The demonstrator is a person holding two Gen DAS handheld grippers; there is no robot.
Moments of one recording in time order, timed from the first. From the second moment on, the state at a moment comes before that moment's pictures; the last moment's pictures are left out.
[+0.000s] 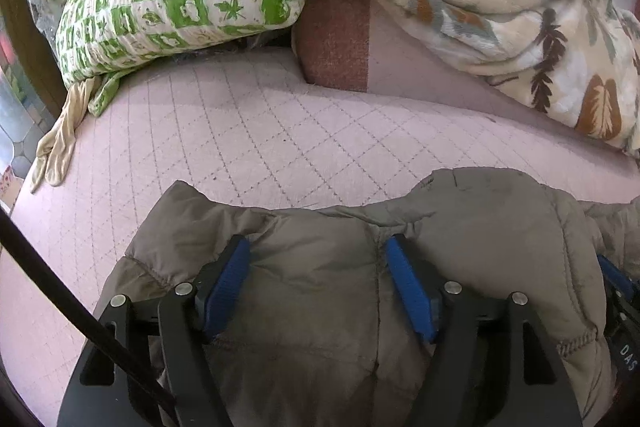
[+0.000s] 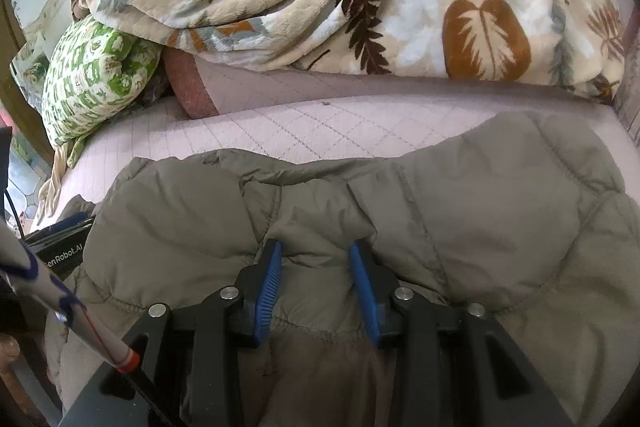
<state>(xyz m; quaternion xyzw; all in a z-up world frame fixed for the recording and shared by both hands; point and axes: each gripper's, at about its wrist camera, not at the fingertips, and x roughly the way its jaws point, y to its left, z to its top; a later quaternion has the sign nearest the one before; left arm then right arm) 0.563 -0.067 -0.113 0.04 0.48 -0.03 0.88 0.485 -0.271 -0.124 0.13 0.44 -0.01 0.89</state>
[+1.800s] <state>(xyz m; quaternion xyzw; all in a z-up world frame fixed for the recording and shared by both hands) 0.484 0.006 -0.055 0.05 0.45 0.03 0.89 0.405 -0.312 -0.059 0.09 0.42 -0.10 0.90</state>
